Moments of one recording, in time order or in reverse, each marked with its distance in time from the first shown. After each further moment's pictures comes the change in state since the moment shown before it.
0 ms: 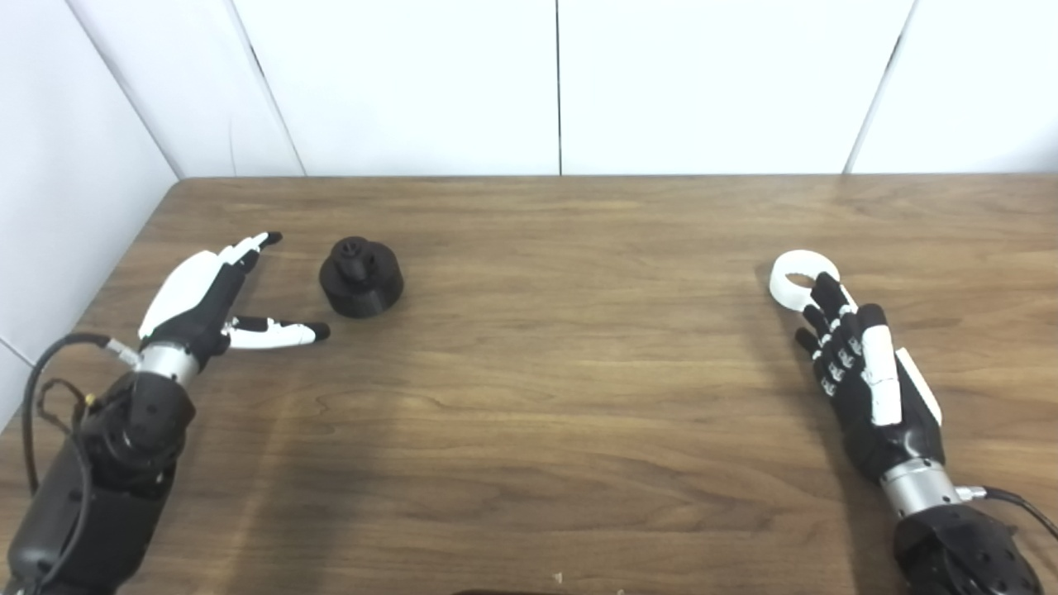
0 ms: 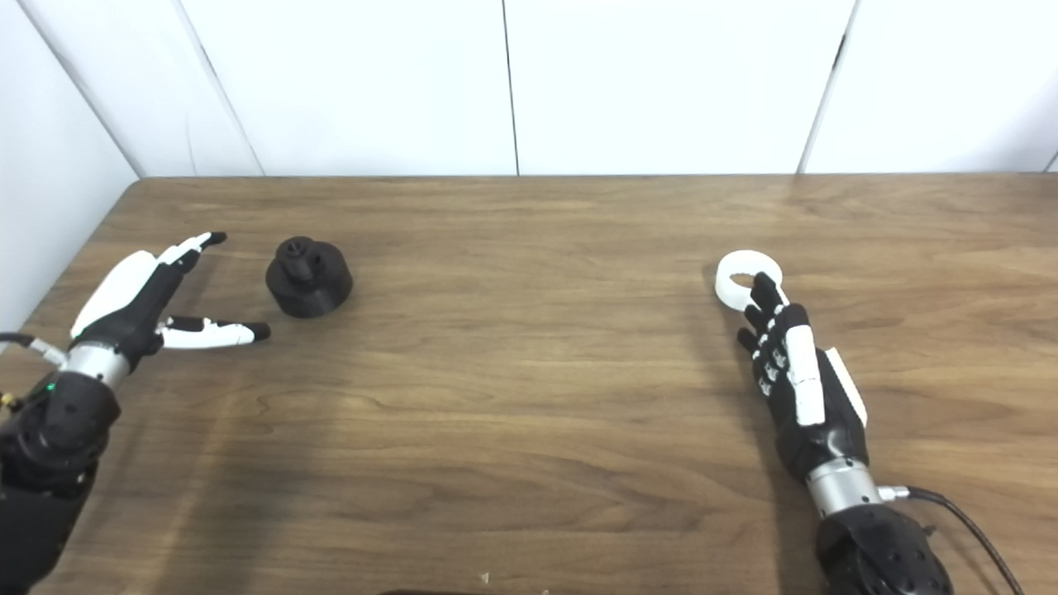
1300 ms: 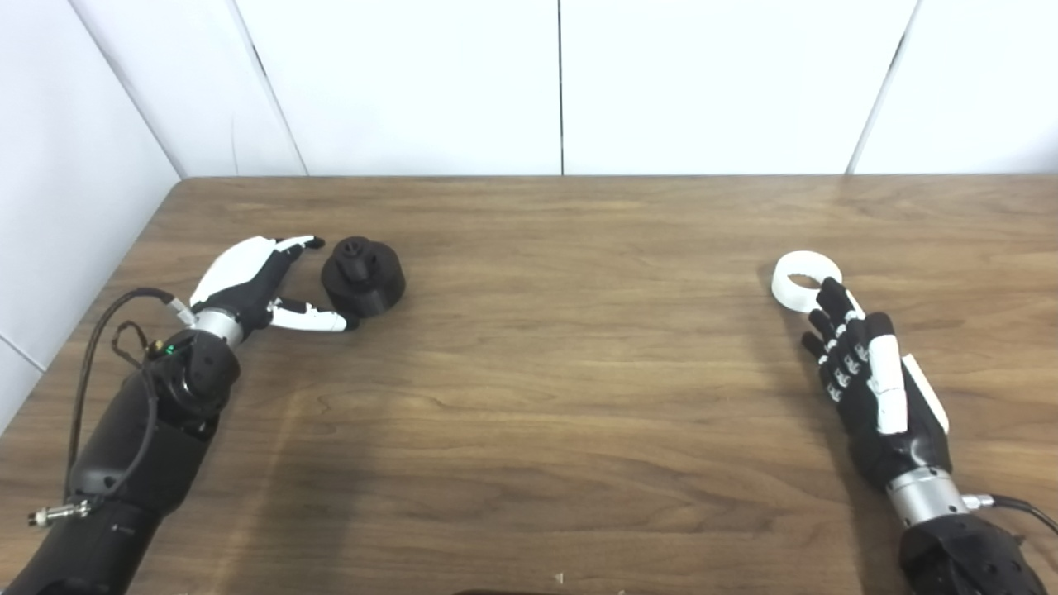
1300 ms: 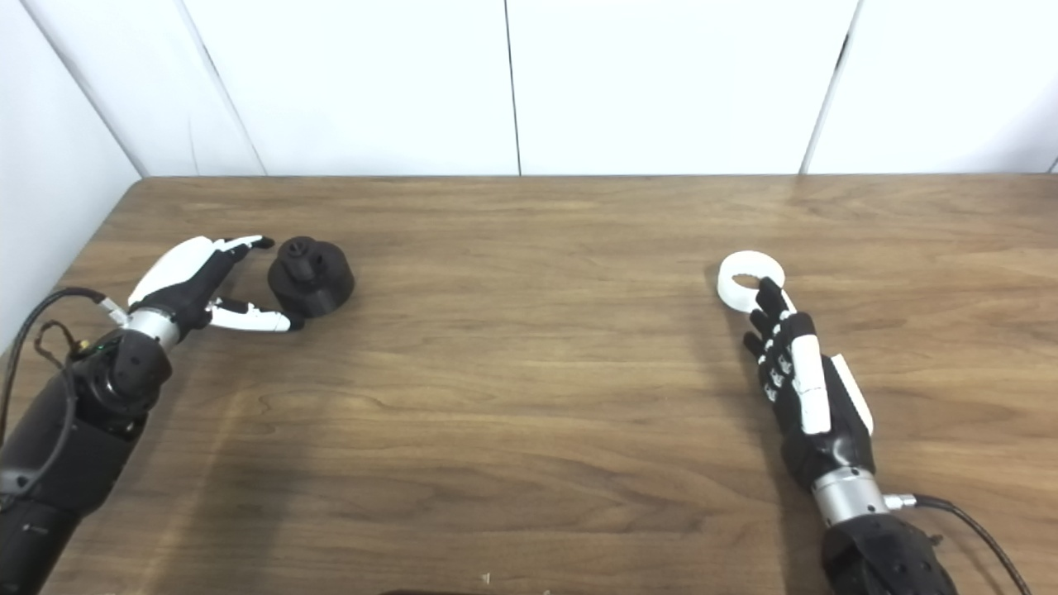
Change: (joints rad) left arm -0.150 -0.020 -0.123 0.223 0.085 -0.053 -0.012; right arm 0.017 -0.007 0.007 -0.002 -0.007 -0.026 0.002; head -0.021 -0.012
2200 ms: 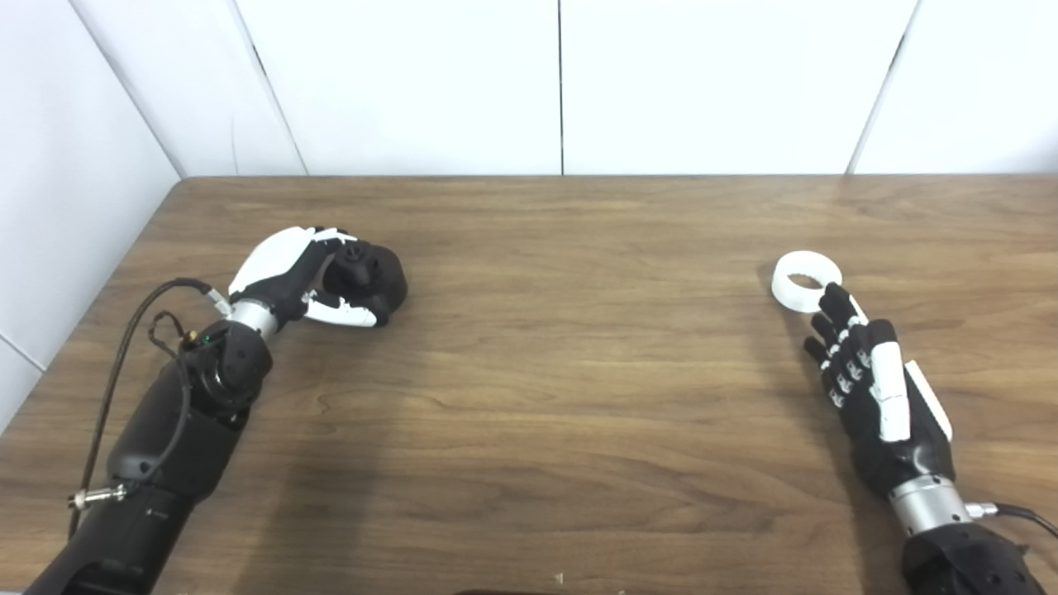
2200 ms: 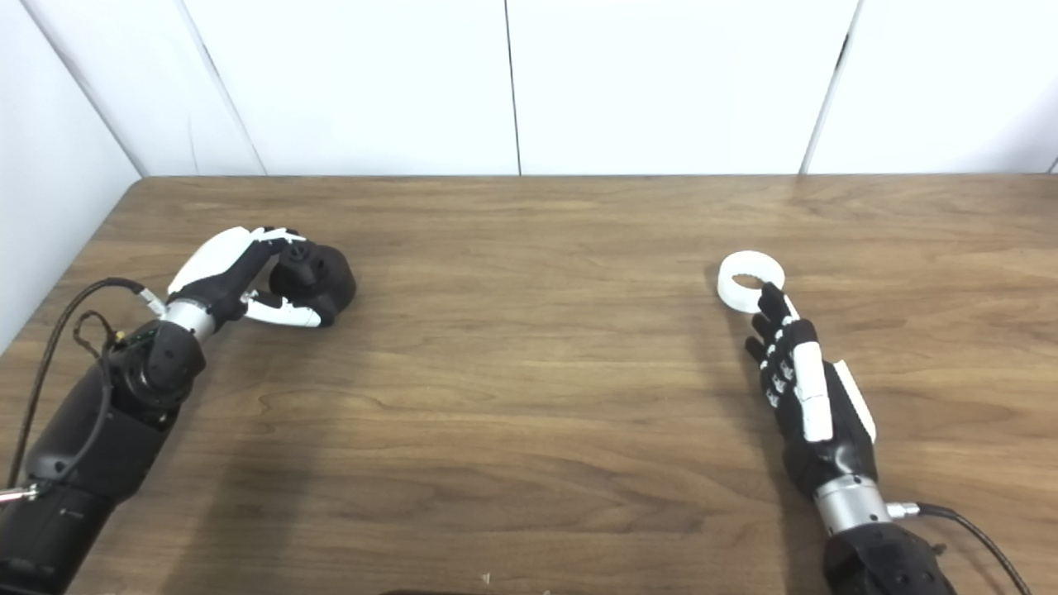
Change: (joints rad) left arm -0.043 -0.054 -0.030 0.044 -0.002 -0.073 0.036; right arm 0.023 0.001 -0.002 -0.019 -0.005 -0.004 -0.003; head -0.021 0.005
